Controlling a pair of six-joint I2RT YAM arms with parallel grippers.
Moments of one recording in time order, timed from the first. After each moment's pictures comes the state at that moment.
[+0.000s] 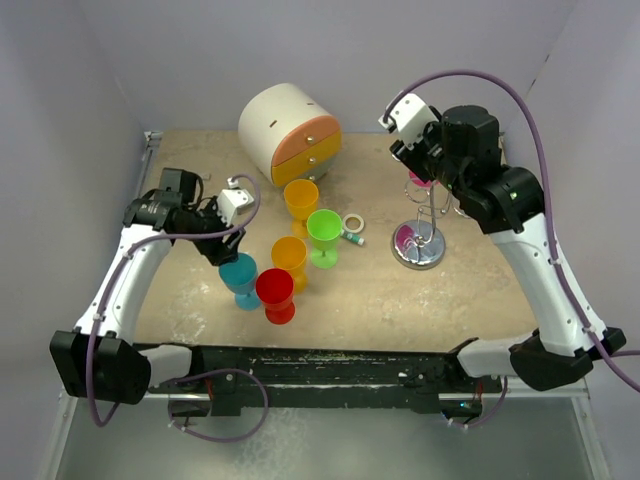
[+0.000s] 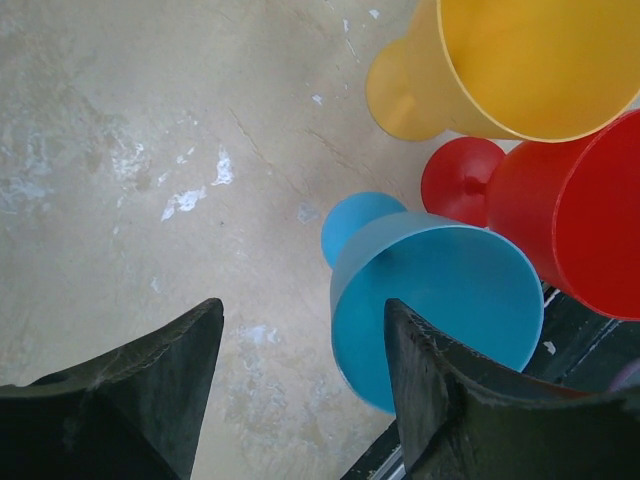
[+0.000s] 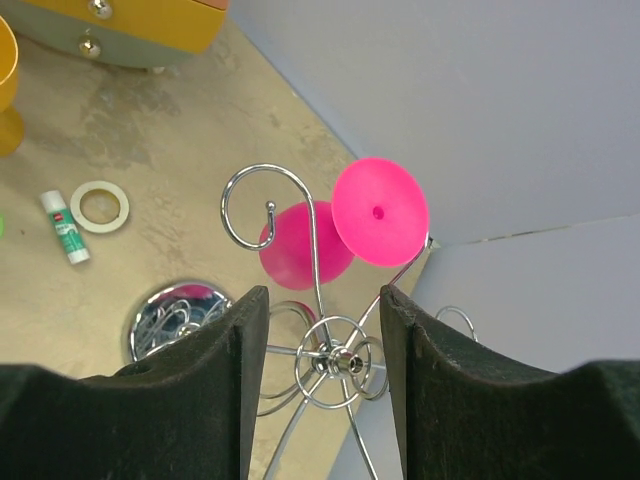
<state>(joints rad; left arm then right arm) -0.12 1.23 1.19 -1.04 0.47 0.67 0.52 1.33 1.83 -0.89 0.27 -0.61</state>
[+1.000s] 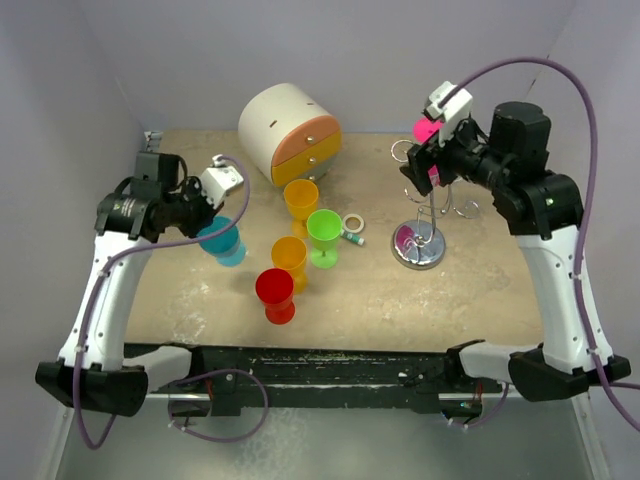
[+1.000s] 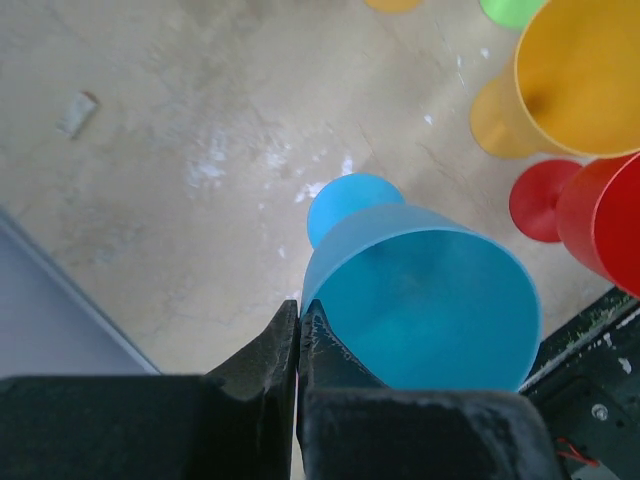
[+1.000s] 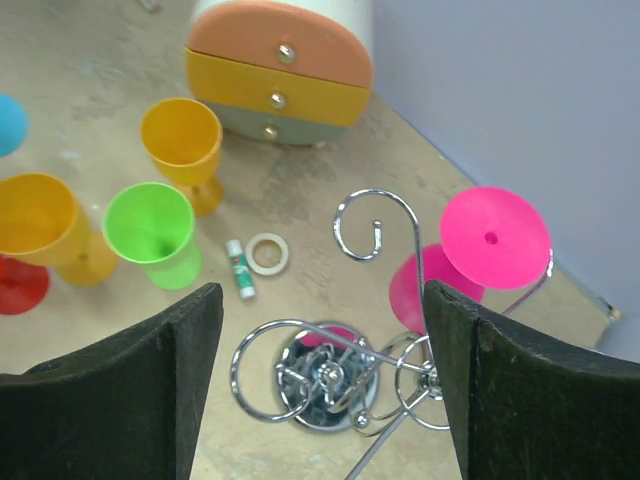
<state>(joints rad) -0.14 1.20 1.40 -1.13 0.27 0.67 0.32 1.28 1.83 -0.92 -0.25 -0.39</state>
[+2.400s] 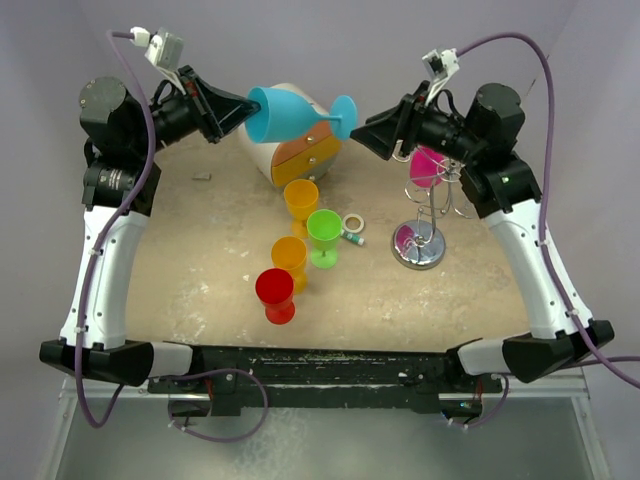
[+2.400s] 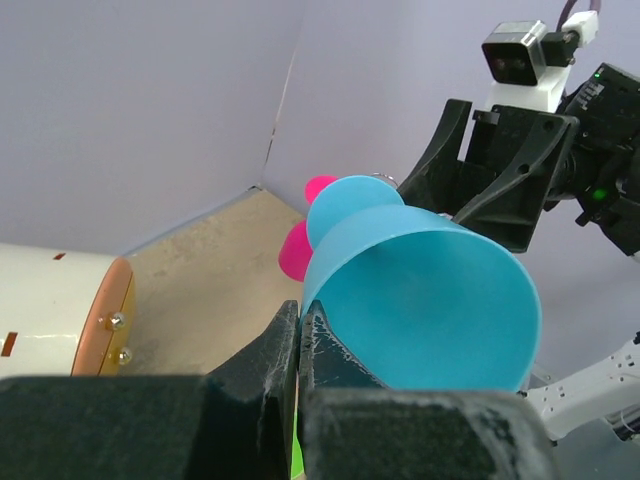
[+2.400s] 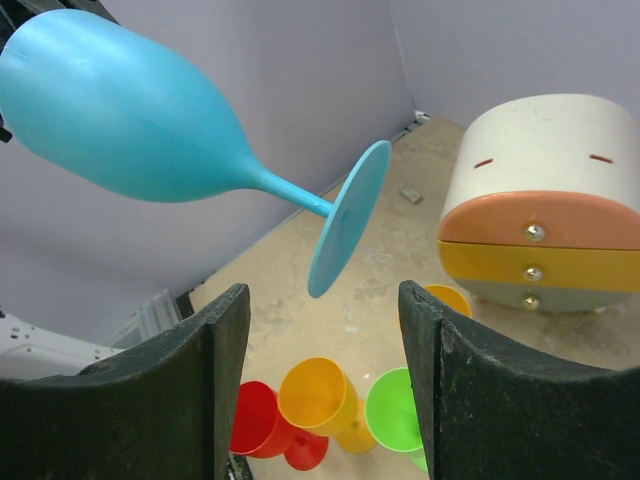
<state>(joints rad) -0.14 1.33 1.75 -0.21 0.81 -0.47 0.32 1.36 1.71 -0.31 -0.67 0.38</state>
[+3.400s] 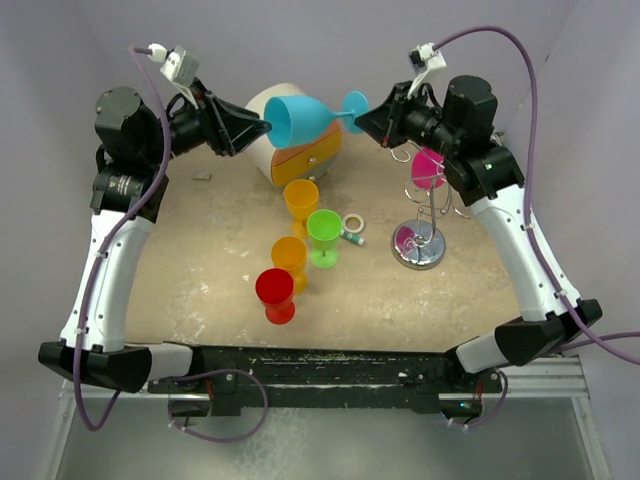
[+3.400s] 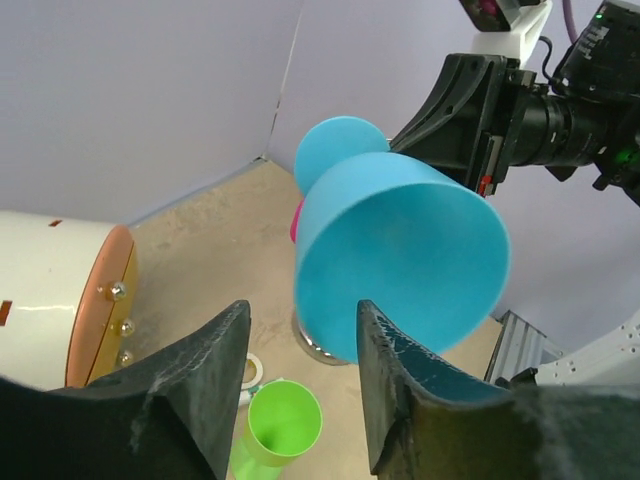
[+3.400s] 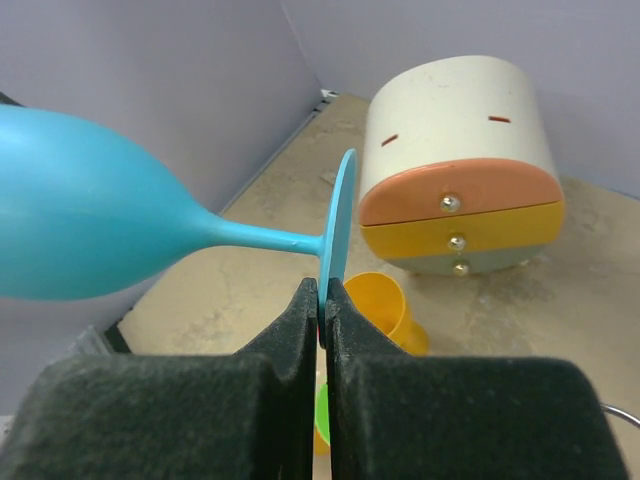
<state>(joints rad) -0.16 1.30 1.66 -0.21 0.81 -0.41 0.39 1.46 1.81 -0.44 -0.40 0.33</state>
